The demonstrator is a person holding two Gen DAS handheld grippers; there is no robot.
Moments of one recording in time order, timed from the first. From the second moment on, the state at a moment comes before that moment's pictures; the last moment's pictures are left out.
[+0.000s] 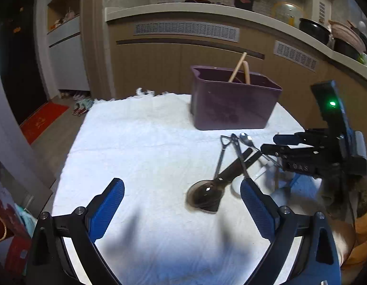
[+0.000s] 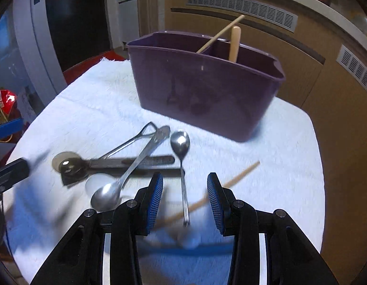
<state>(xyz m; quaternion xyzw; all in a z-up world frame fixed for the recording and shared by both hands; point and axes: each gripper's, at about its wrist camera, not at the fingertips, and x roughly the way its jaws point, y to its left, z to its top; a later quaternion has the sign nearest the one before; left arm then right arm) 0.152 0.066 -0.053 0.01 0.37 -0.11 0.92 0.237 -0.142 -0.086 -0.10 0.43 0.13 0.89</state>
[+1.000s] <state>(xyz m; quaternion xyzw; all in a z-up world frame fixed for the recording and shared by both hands) 0.130 -0.007 -0.040 0.07 0.38 -0.21 0.90 0.165 -0.209 -0.071 -0.04 0.40 0.10 0.91</state>
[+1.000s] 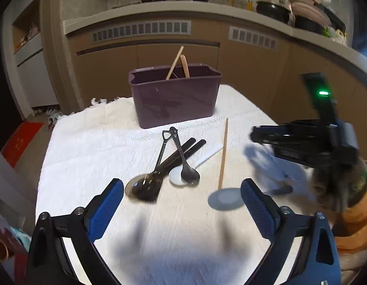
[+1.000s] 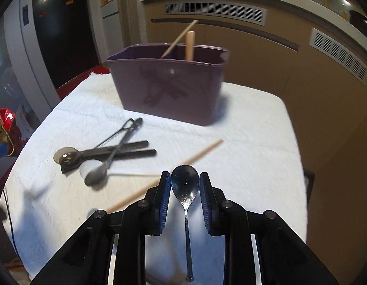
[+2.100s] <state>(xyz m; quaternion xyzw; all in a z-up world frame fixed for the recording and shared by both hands) 0.300 -0.085 -0.116 0.14 0.47 -0.18 0.85 0.166 -0.228 -0.095 -0.01 0.41 0.11 0.90</state>
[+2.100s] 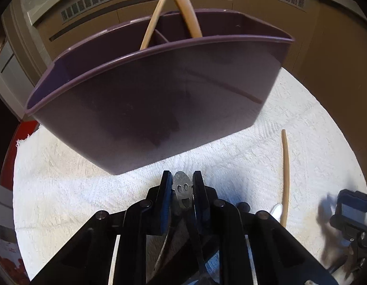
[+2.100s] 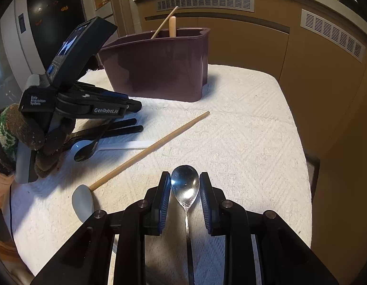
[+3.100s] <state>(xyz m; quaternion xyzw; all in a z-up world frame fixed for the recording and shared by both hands) 0.130 0.004 0.072 0.04 0.20 -0.19 0.96 0.119 -0.193 0.029 -0.04 0.29 0.13 0.95</state>
